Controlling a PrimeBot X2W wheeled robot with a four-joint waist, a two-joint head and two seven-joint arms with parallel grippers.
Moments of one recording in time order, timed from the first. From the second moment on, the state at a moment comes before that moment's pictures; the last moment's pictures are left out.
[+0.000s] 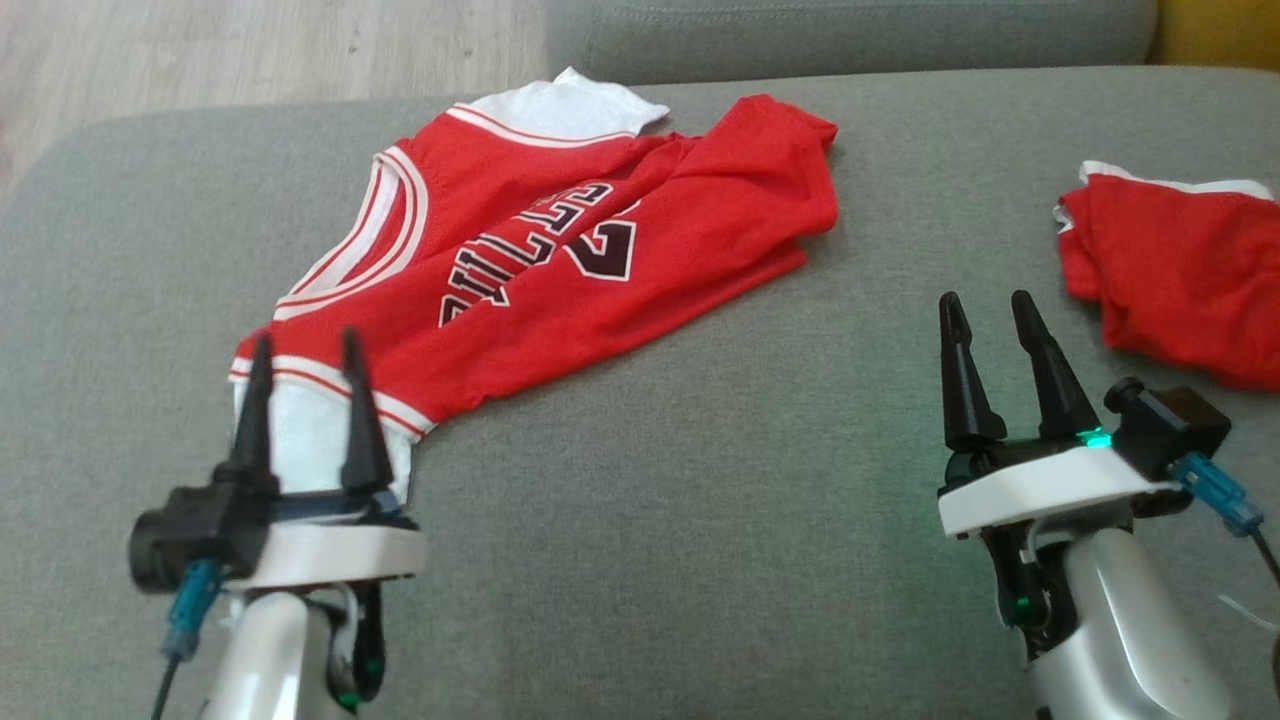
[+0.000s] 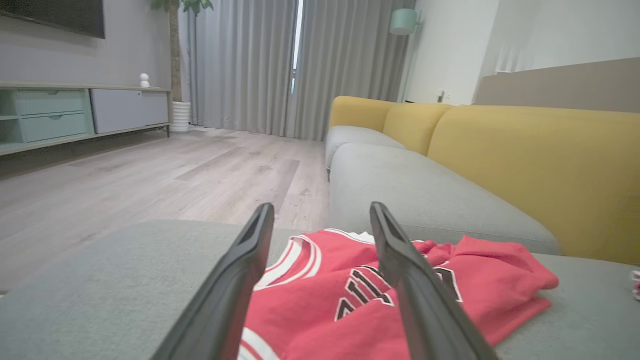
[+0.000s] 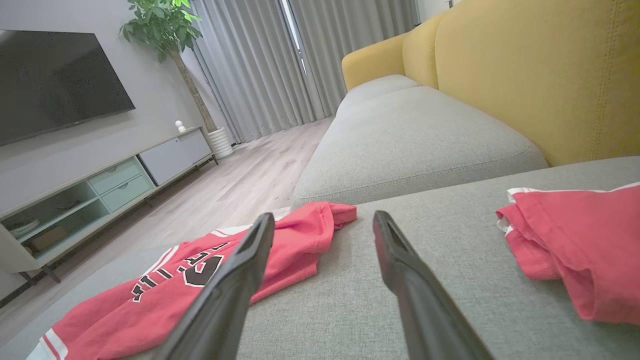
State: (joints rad) left arm -0.17 0.05 -0.07 0.20 -0.23 0.01 -0.26; right arm -0.21 -0.05 0.11 0.28 0.34 0.13 -0.18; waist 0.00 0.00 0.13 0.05
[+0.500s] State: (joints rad) left arm -0.21 0.05 -0.20 0.18 -0.27 0.00 -0.26; right arm -0.43 -0.05 0.05 0.50 0.34 0.13 0.00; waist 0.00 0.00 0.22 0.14
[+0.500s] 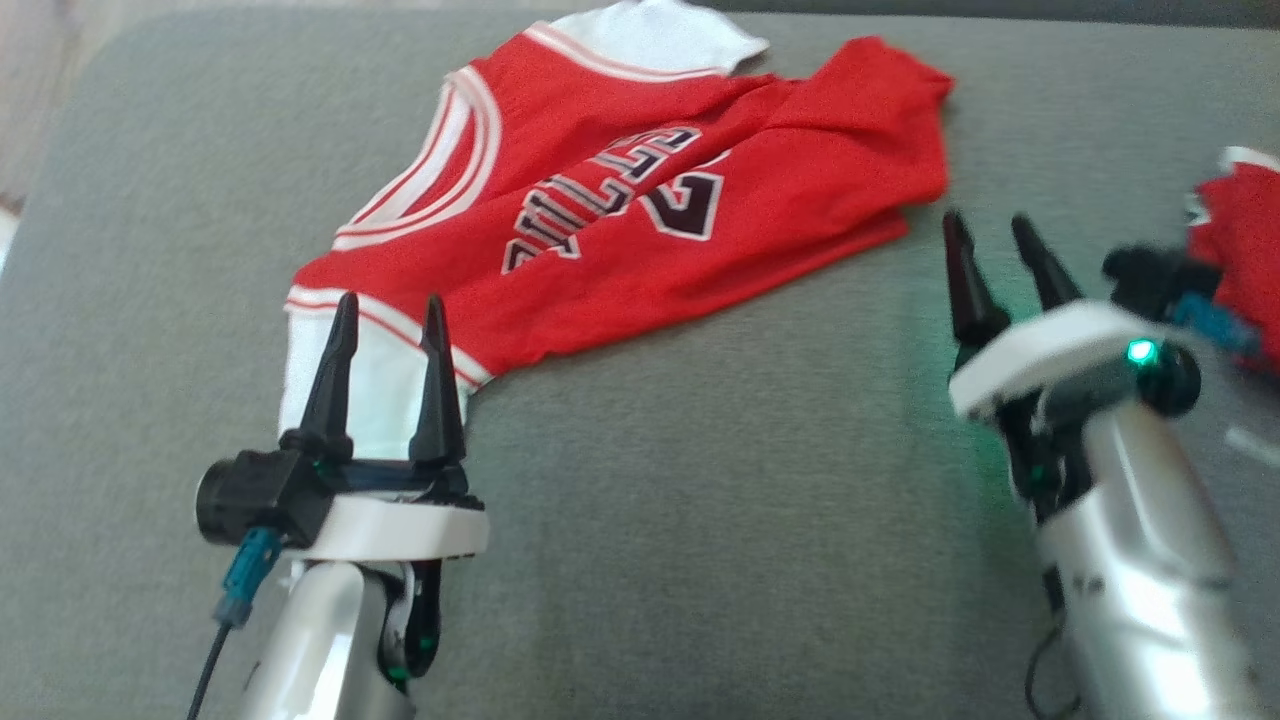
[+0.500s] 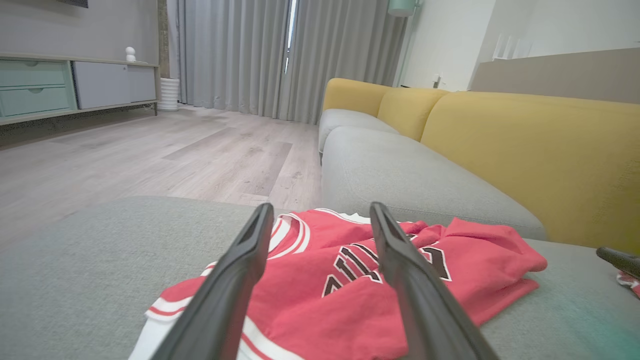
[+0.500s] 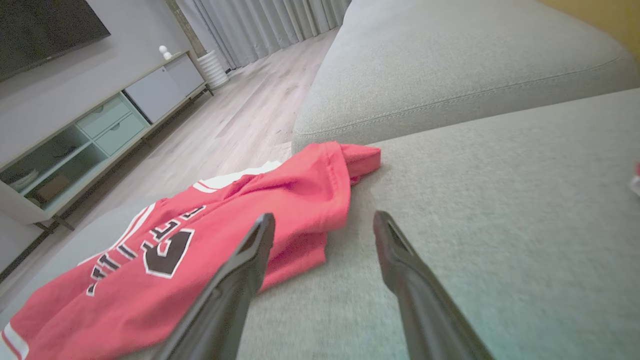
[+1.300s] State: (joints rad) left arm -0.26 0.04 -0.25 0.20 -0.31 0.03 -0.26; right arm -0.78 -0.07 0.17 0.87 0.34 0.13 -0.23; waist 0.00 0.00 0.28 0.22
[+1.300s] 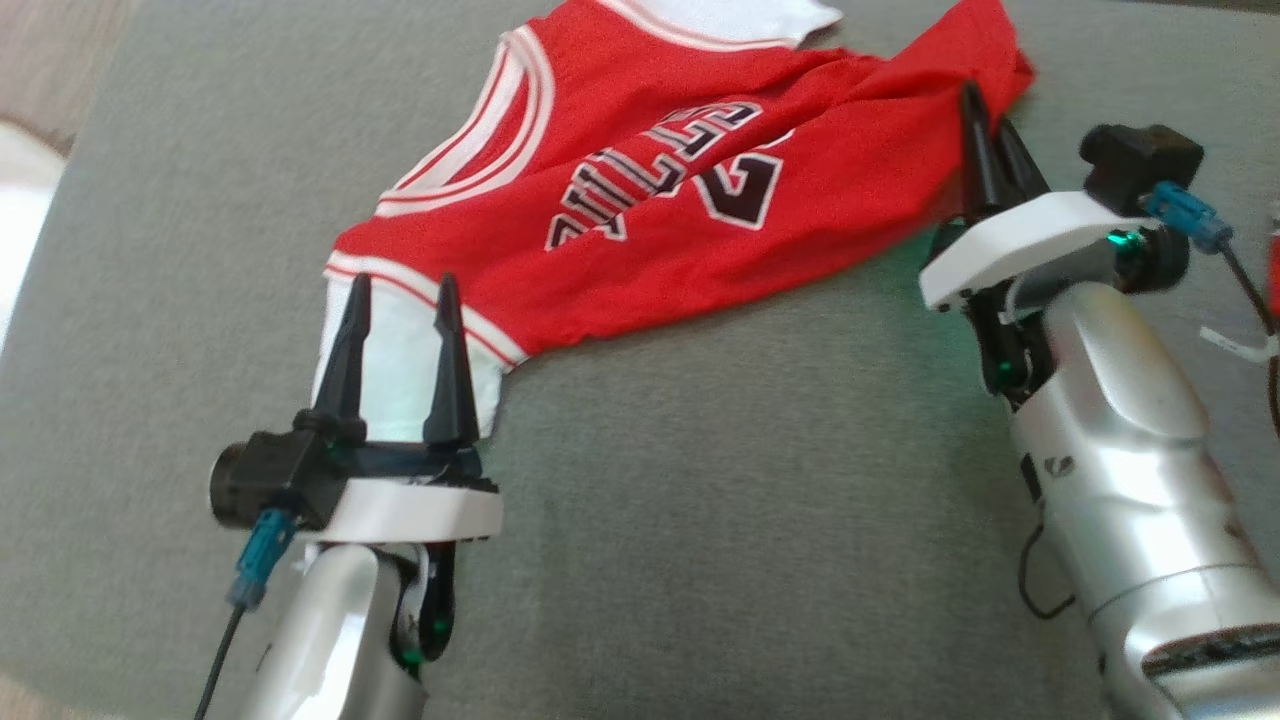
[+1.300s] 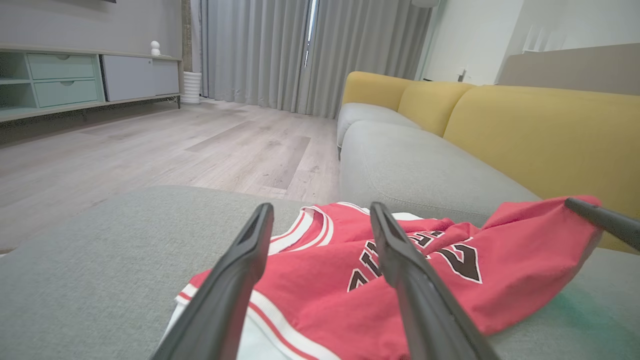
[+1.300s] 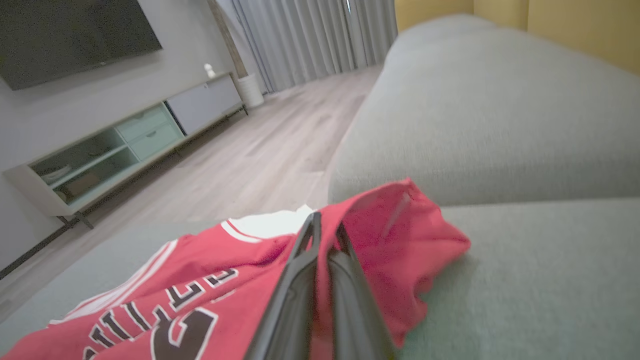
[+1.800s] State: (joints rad) left arm -0.15 0.04 -0.17 0.19 -0.25 0.00 -0.26; right arm -0.44 -0.07 0.22 0.28 0.28 0.13 -0.25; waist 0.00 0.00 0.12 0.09
